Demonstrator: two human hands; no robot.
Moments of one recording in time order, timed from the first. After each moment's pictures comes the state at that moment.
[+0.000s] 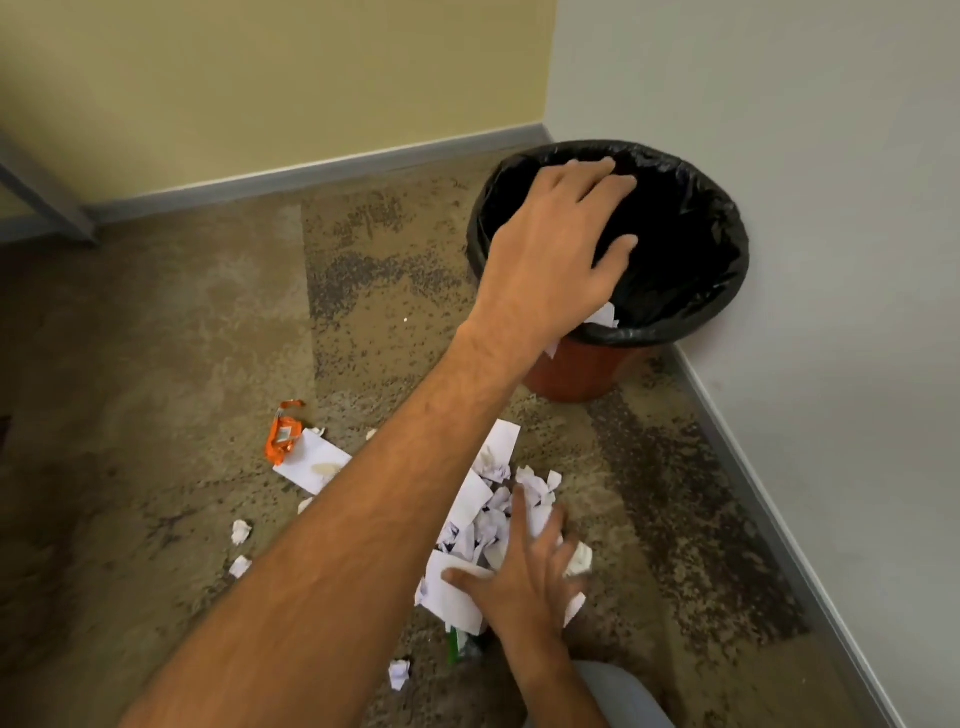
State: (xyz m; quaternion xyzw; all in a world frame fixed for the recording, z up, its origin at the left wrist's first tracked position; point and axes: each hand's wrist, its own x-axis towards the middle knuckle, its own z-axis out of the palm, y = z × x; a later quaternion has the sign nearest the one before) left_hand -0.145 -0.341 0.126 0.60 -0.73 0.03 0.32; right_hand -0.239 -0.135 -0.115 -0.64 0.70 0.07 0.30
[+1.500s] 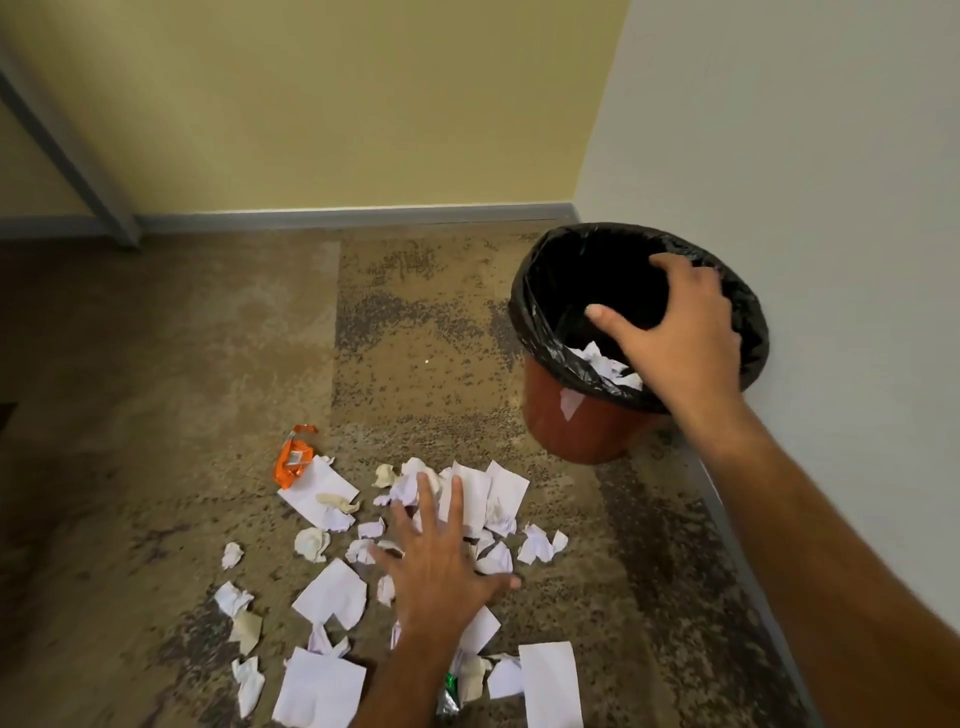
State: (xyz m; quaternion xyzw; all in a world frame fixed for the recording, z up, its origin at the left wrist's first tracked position) left_hand -0.113 -0.156 -0.117 0.85 -0.48 -0.20 0.04; right_hand -0.263 -0.366 0.124 -0.73 0.61 -0.27 0.12
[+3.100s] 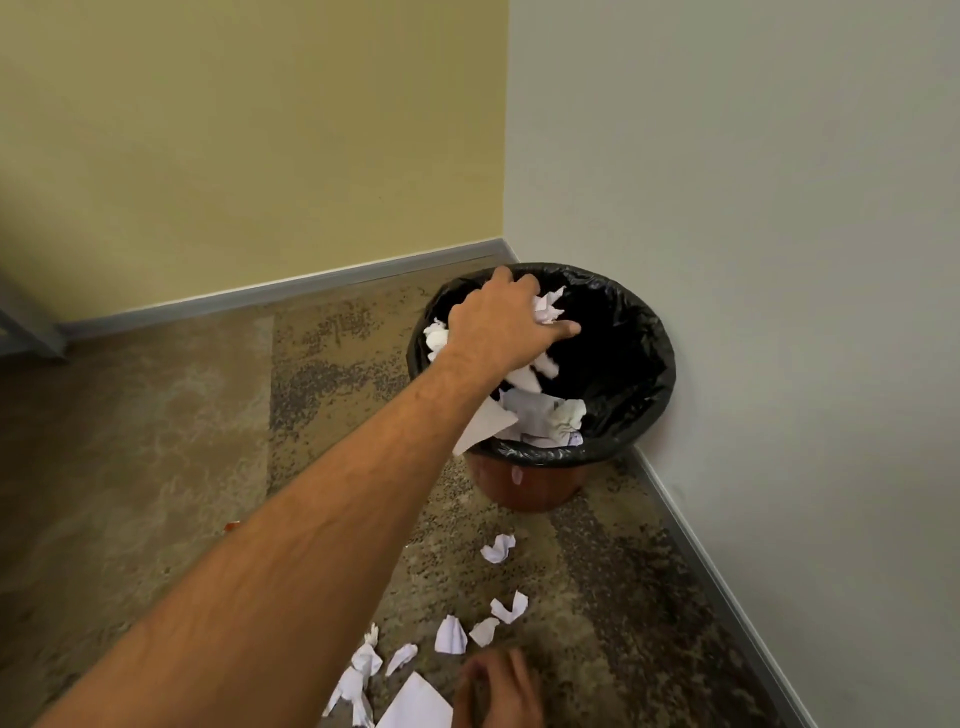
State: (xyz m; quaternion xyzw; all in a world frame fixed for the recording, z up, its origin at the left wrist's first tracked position) left_hand -0.159 -0.455 0.124 0.72 -0.68 -0.07 0.13; right_hand -0.265 -0.147 -0.154 -0.67 0.65 -0.26 0.24
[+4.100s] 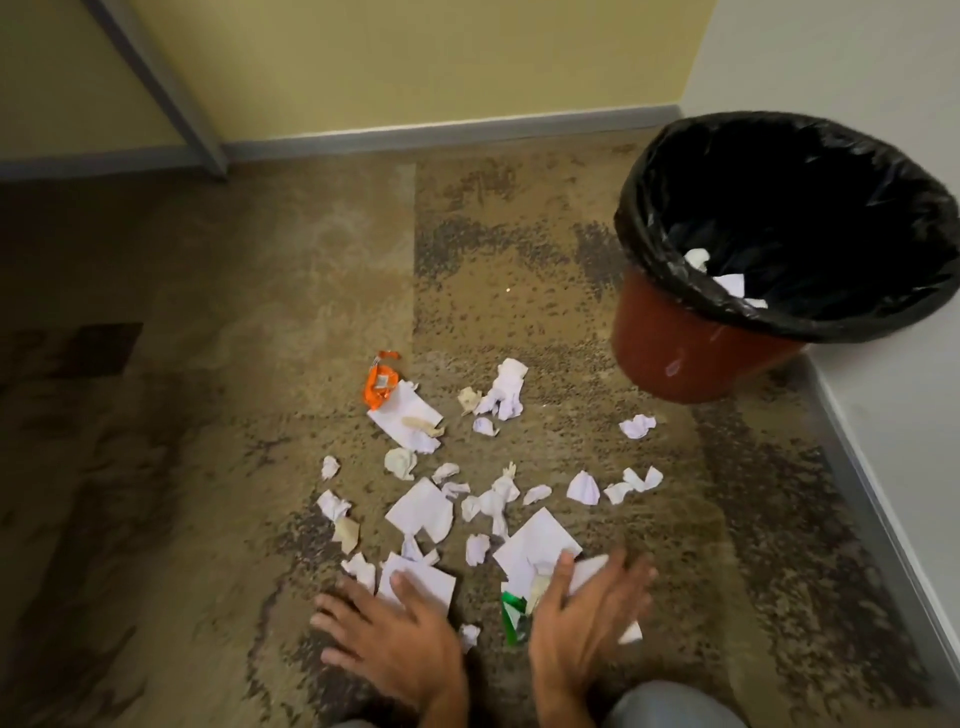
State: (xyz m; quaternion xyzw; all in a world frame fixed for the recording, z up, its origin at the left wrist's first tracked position) left_hand -0.094 0.012 -0.174 0.95 -0.06 -0.17 0.24; right_hand -0.207 -0.061 -0.178 -0.56 0.75 -0.19 0.29
